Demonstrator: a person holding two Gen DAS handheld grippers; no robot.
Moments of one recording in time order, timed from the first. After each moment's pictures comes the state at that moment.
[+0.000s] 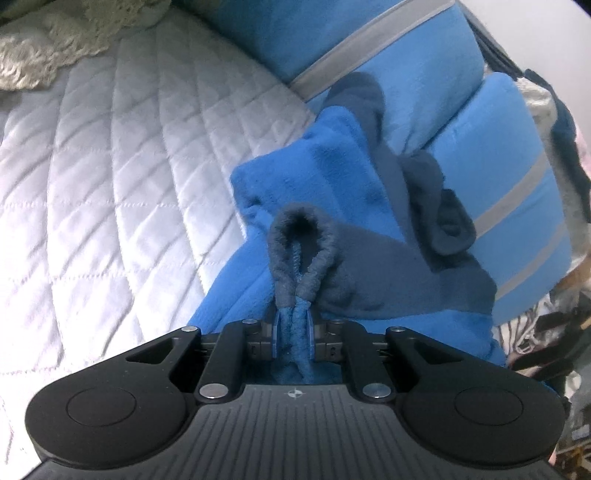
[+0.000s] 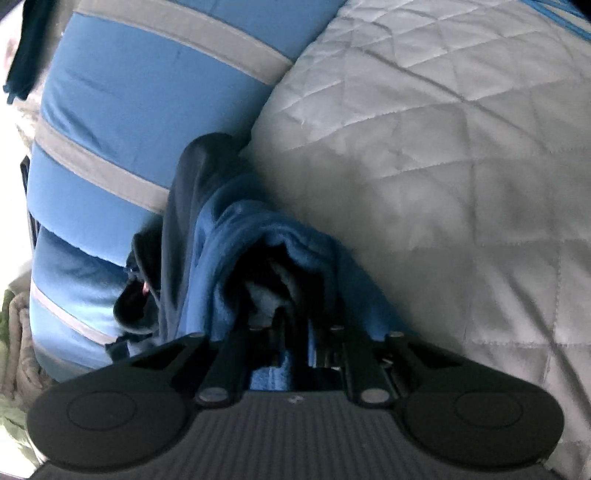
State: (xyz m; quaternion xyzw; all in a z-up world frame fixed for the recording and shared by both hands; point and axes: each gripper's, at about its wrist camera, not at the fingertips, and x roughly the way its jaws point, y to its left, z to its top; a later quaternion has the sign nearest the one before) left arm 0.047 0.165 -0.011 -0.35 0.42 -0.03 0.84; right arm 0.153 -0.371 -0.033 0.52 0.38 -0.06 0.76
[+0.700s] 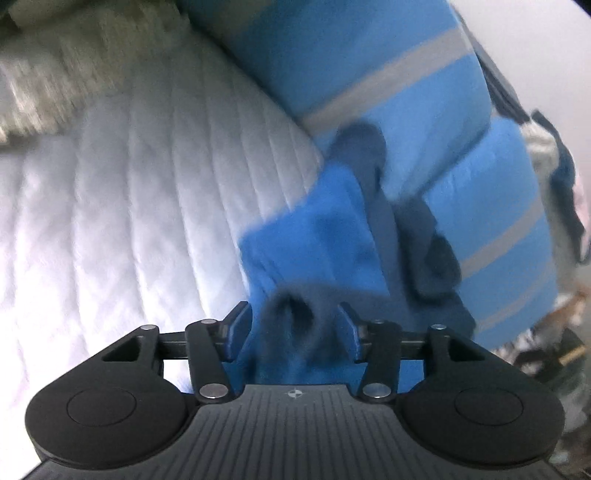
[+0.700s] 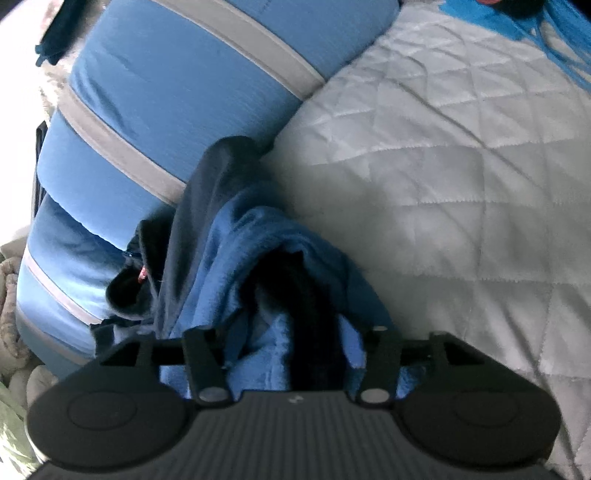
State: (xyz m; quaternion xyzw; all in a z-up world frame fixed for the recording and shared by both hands) left arm 0.056 0.209 0.027 -0.38 0.40 0.00 0.83; right arm 0.151 -0.364 -0.017 0.45 0.37 -0.06 0.81
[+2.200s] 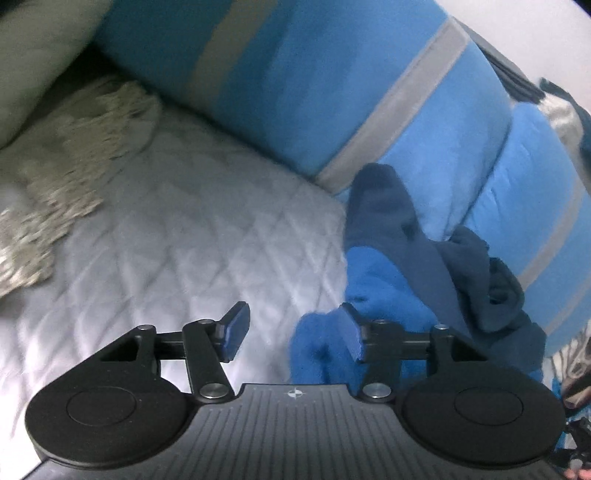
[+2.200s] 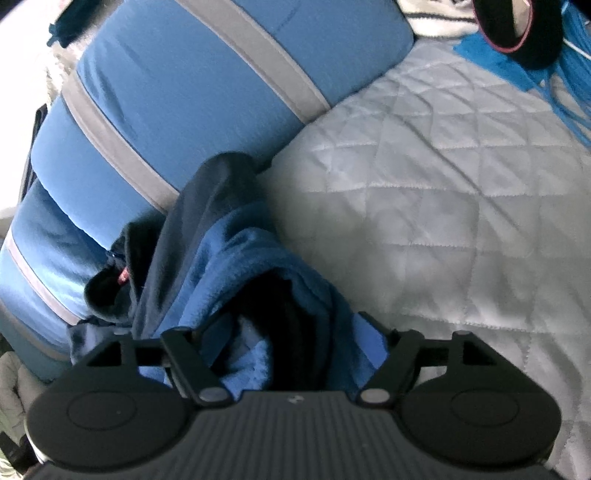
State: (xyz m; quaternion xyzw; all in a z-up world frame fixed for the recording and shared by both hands) left arm 0.102 0.216 0.033 -0.25 0.38 0.03 0.89; right arm 0.153 -0.367 -0.006 0.40 0.36 -0.08 0.84
